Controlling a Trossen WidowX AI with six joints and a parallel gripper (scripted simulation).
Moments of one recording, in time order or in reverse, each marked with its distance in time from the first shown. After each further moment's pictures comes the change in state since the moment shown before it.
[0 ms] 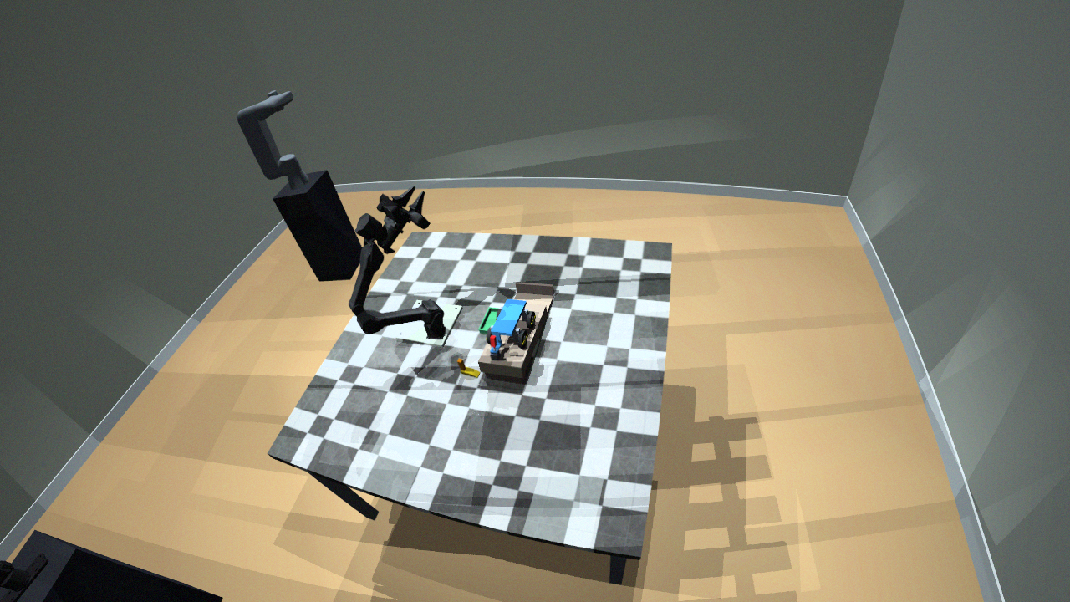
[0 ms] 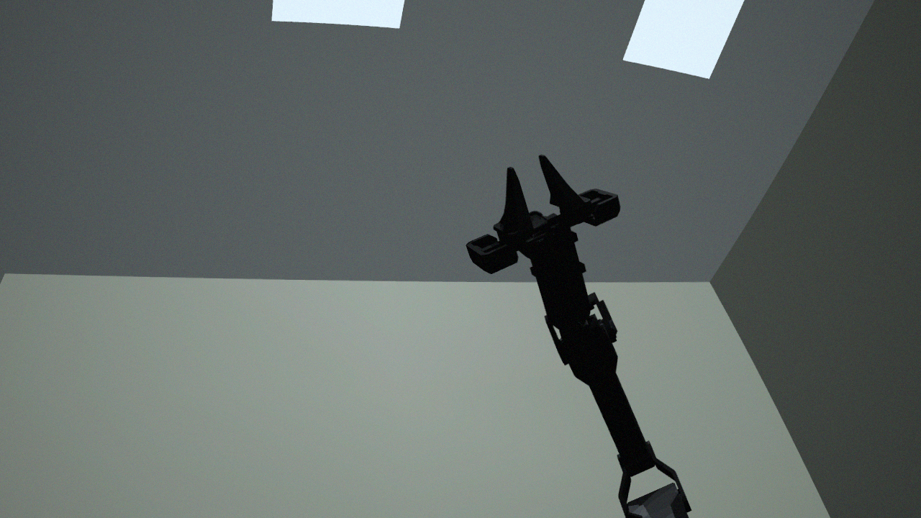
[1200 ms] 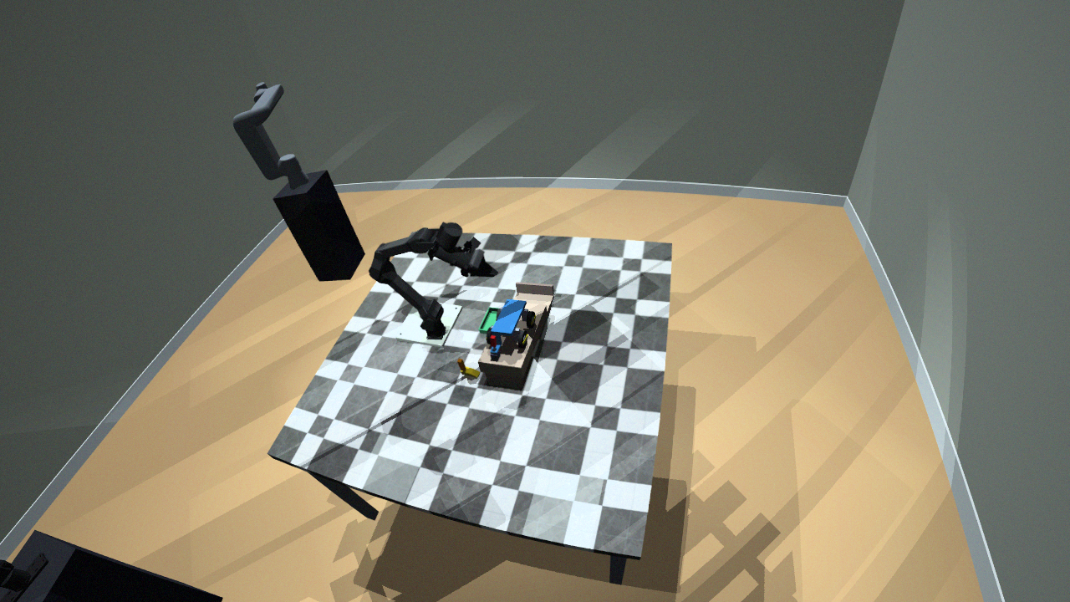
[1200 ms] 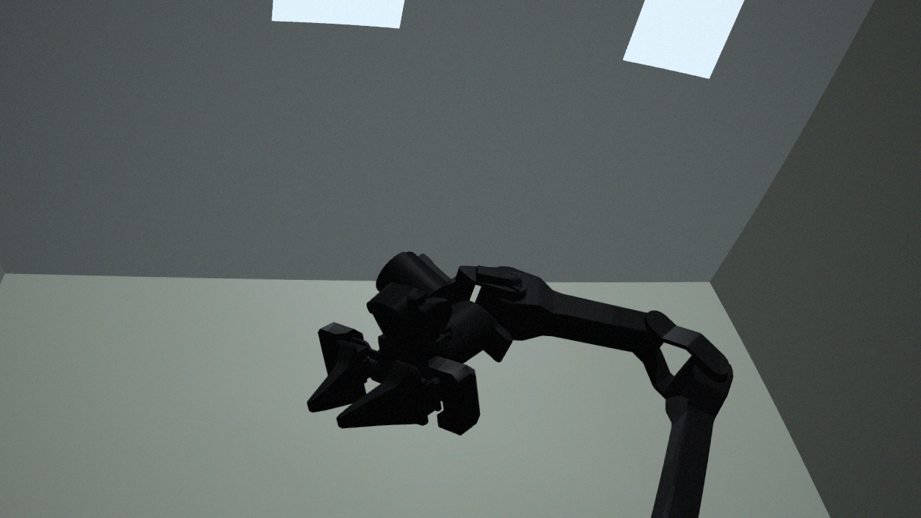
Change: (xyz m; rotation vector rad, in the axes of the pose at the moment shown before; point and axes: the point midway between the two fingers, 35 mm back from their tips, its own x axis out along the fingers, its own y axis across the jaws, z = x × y) arm -0.061 -0.277 -0.152 -0.963 1.317 -0.643
